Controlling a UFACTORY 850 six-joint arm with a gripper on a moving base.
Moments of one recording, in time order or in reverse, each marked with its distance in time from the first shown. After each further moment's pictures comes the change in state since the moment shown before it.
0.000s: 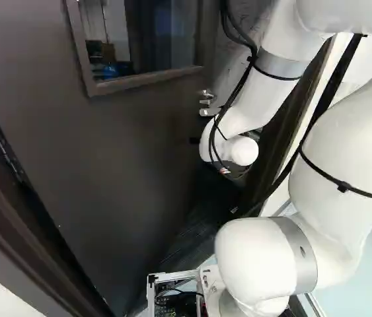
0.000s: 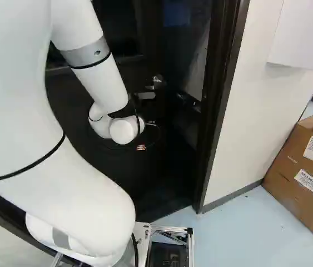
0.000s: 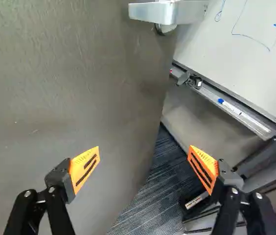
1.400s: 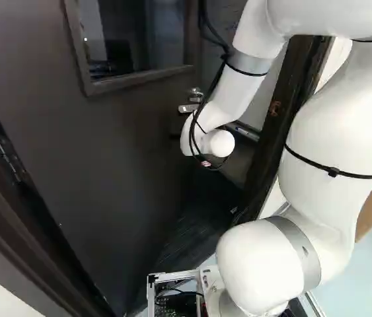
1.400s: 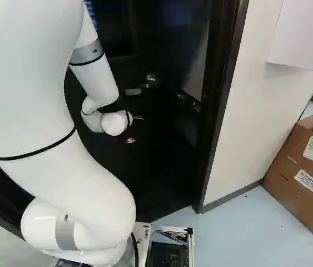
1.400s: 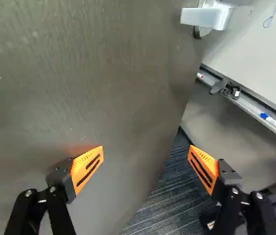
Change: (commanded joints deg) arm 11.0 -6.6 -6.9 3.1 0.0 0.0
